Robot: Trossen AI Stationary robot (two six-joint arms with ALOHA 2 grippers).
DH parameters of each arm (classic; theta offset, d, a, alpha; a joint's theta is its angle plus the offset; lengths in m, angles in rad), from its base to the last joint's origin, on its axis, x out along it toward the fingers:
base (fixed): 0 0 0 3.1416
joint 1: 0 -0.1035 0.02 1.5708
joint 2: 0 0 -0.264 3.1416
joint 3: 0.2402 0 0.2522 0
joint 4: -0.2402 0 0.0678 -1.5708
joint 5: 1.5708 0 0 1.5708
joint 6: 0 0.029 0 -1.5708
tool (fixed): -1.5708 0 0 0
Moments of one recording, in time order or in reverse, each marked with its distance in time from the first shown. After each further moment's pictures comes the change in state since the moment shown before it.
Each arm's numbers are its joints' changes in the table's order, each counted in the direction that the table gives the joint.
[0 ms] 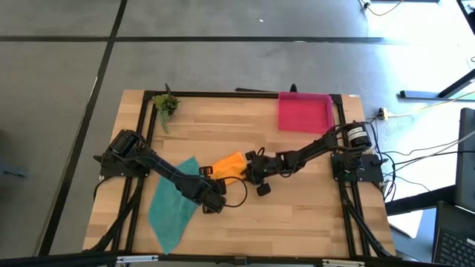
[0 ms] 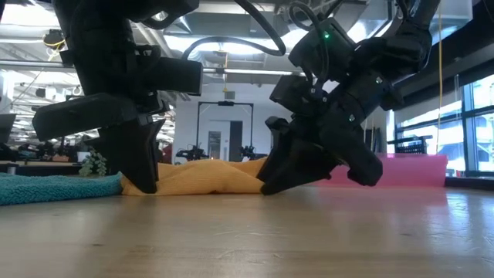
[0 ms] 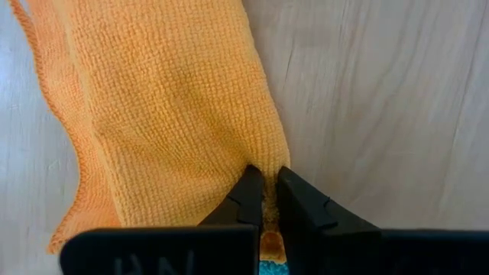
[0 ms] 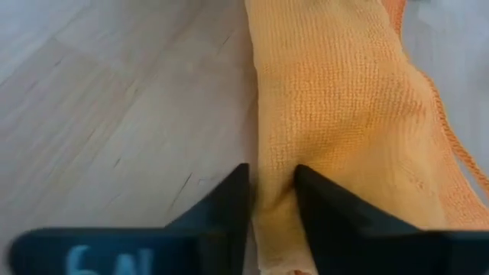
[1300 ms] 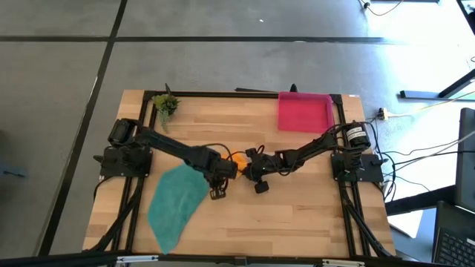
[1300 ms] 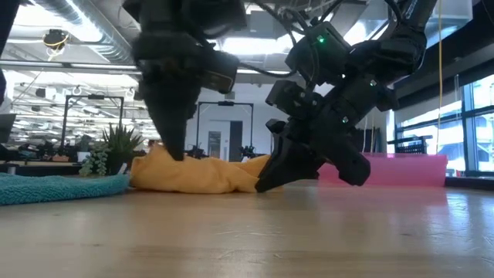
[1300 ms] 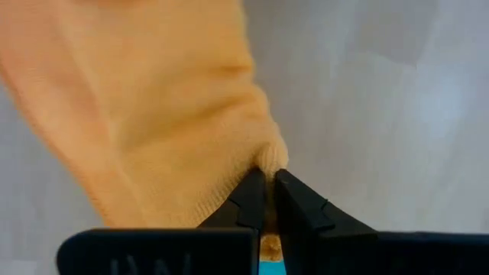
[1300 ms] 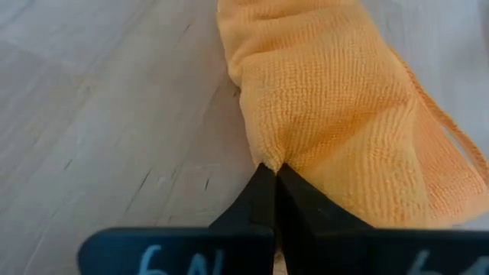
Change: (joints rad) left arm -0.282 -0.111 0.101 -0.078 -0.426 0.111; right arm 0.004 0.002 -0.001 -0.019 -0.019 0.043
